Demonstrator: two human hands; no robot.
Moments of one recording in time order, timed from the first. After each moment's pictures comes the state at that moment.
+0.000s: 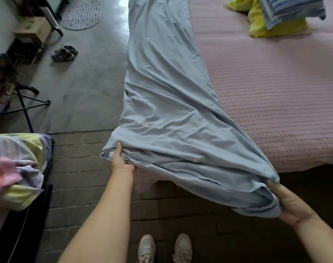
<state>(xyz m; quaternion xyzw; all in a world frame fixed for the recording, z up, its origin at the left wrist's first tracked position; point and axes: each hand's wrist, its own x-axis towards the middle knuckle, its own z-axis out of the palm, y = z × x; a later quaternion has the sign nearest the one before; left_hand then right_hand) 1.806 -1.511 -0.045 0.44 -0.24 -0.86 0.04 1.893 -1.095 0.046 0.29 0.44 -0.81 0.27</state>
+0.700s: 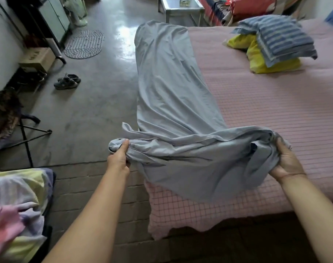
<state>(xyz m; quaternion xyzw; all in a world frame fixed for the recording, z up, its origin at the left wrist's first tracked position) 1.672 -1.607 0.033 0.42 -0.42 -0.80 0.08 1.688 -1.192 0.098 0.21 0.36 -0.91 0.00</state>
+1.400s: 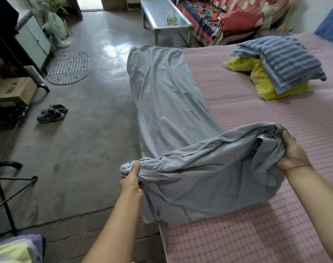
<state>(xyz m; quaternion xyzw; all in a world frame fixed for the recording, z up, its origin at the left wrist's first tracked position) 1.448 -1.653 0.030 0.45 -0.39 -0.80 0.02 1.427 -1.220 0.093 0.22 0.40 -0.89 -0.05</state>
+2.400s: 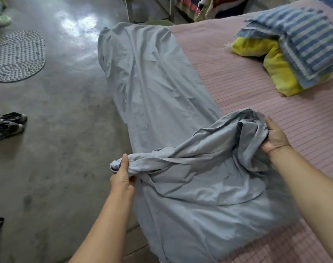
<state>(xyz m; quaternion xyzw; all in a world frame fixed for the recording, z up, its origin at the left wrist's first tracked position) 1.178 -1.705 -0.035 0.44 -0.42 -0.79 -0.07 1.169 -1.299 0.032 0.29 0.42 -0.85 -0.08</state>
